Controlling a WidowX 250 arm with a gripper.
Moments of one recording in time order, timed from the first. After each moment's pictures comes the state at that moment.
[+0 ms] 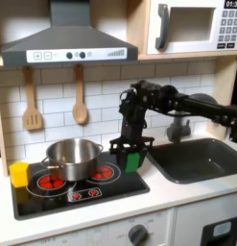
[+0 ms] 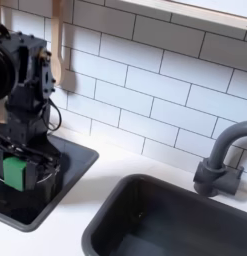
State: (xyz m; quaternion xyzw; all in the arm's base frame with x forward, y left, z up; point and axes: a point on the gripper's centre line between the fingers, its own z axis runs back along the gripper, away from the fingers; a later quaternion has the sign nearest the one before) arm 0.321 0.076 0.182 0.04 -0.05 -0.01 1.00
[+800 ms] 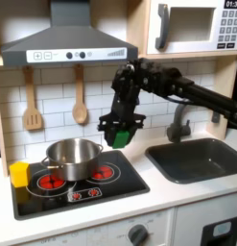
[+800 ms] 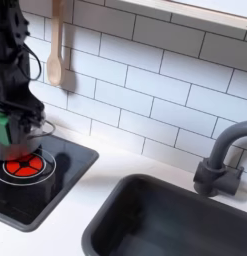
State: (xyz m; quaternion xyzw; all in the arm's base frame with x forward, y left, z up) arm 0.327 0.108 0.240 0.05 -0.15 0.02 0.99
